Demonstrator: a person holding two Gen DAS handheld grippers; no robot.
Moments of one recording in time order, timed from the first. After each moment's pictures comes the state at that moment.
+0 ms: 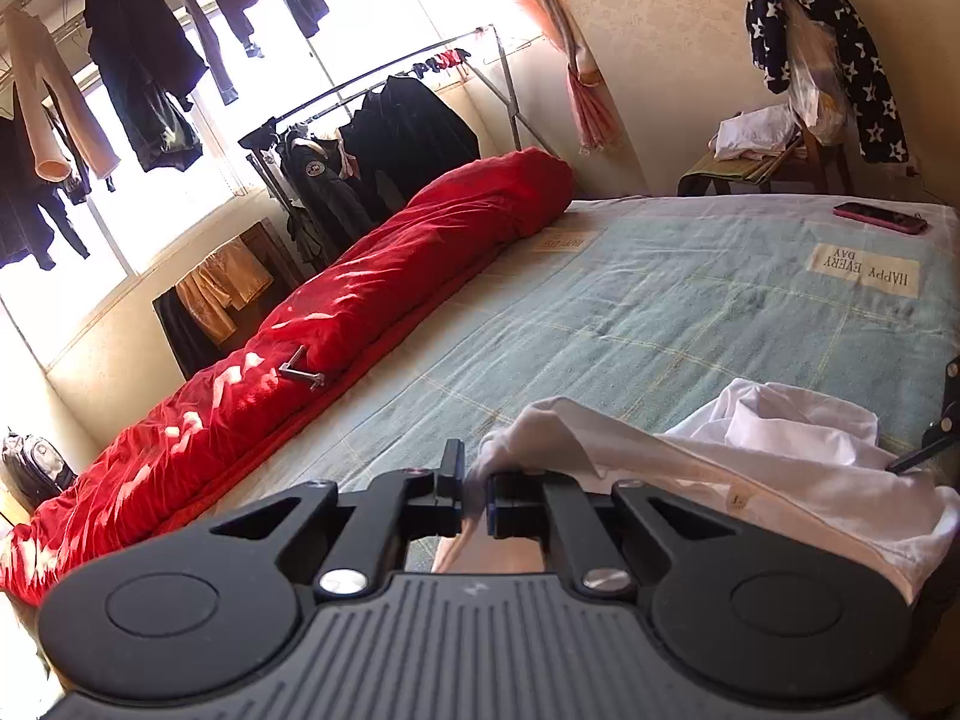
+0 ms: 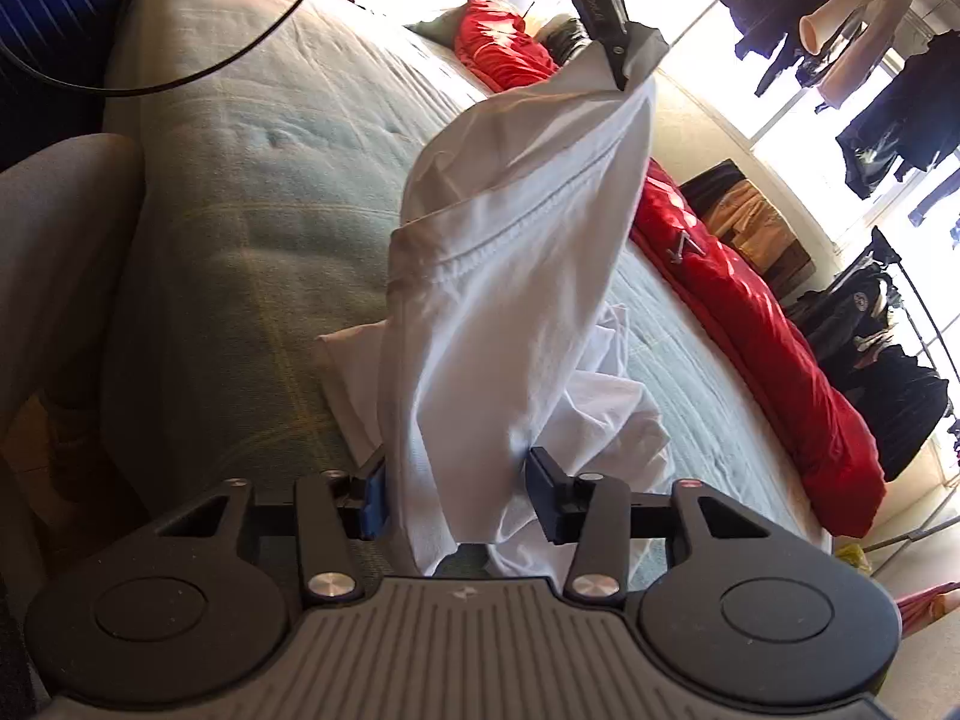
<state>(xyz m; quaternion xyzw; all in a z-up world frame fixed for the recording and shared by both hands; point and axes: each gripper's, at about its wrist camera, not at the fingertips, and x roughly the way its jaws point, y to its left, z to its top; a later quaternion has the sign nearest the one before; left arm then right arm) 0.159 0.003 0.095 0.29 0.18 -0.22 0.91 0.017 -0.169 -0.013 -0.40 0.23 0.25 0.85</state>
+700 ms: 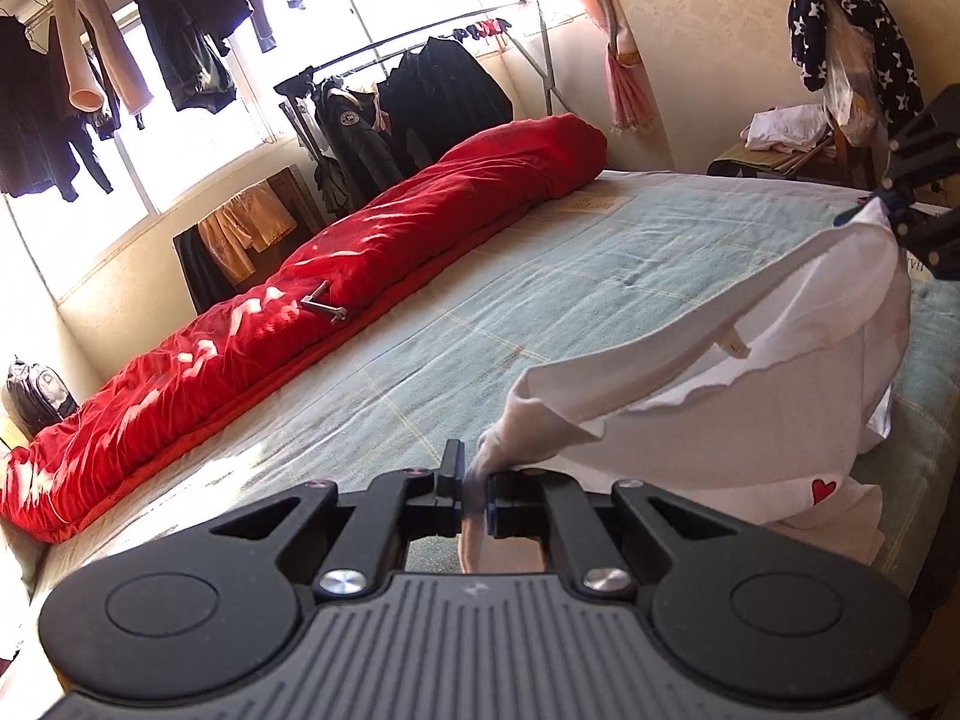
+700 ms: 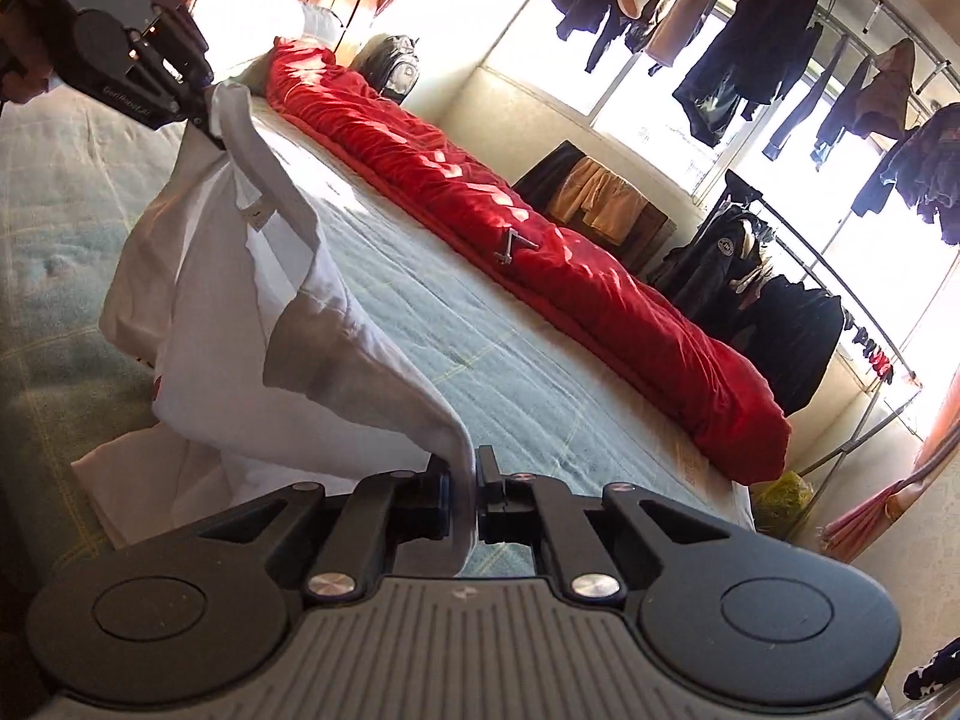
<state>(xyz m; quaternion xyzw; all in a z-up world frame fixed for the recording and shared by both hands) 0.151 0.045 0.075 0.26 0.22 -0.19 0.92 0.096 -0.221 0.060 -0.30 0.19 0.15 0.92</state>
